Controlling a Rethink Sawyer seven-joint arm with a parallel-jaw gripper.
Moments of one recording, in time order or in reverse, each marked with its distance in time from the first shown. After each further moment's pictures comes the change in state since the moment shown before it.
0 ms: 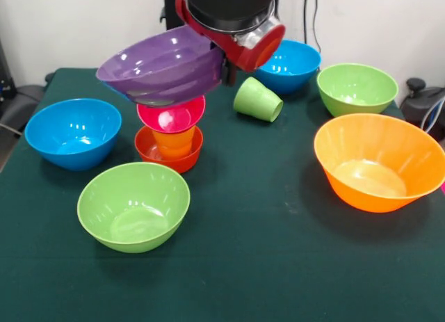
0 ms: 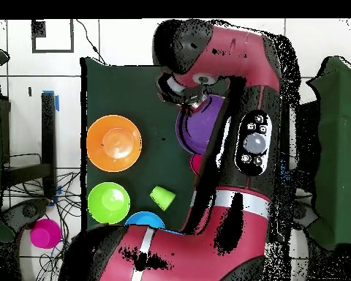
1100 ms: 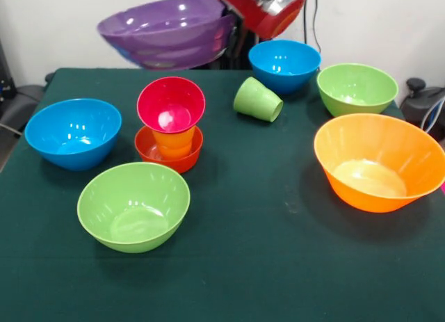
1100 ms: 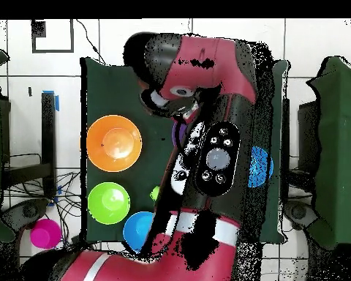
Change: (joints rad) arm 0.126 -0.090 -0.153 0.150 -0.021 -0.103 0.000
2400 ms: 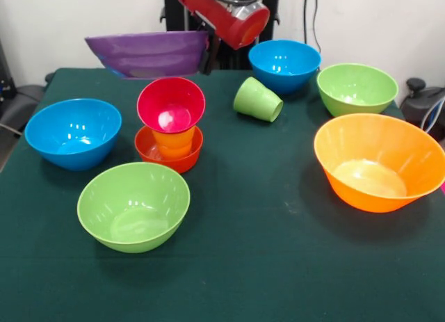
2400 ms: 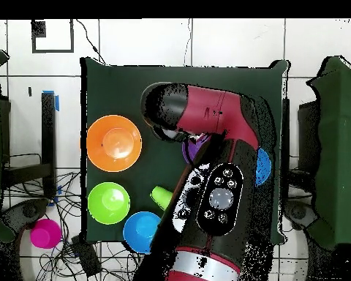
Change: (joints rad) arm 0.019 -0.108 -0.058 0.337 0.017 -0.440 0.000
